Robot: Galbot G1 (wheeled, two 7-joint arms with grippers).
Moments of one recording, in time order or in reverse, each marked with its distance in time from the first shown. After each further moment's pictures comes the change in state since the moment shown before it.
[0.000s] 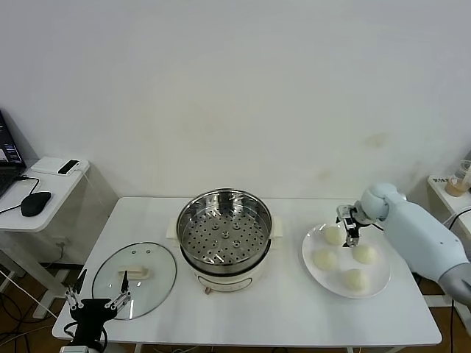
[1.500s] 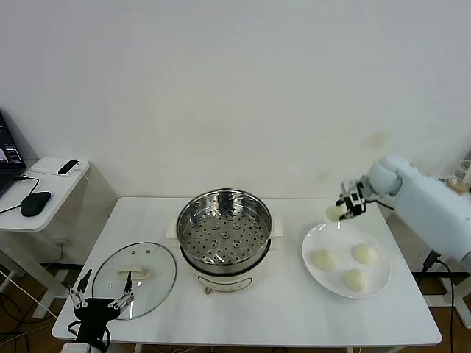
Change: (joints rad) left arm -0.013 0.046 0.016 0.021 -0.034 0.026 0.007; right arm 0.377 -0.141 -0.277 0.283 0.332 -0.005 -0.049
